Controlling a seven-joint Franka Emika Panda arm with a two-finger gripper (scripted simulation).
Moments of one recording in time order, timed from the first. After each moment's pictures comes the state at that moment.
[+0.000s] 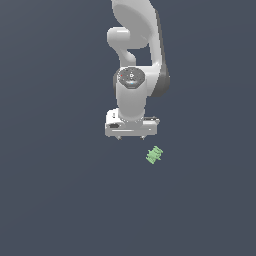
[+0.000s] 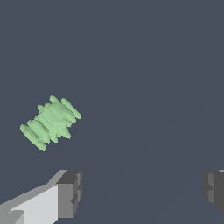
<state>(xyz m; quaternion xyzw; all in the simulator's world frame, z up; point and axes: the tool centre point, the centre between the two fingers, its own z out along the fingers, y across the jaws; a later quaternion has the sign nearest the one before) -0.010 0.012 0.146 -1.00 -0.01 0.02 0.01</state>
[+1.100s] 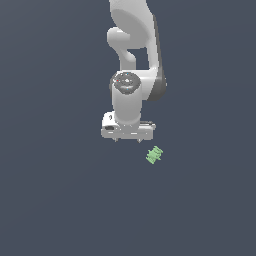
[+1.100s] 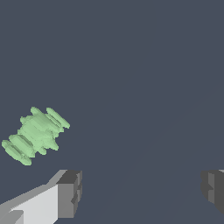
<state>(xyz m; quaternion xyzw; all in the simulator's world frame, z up) -0.003 -0.002 0.136 -1.00 0.03 0.02 0.00</state>
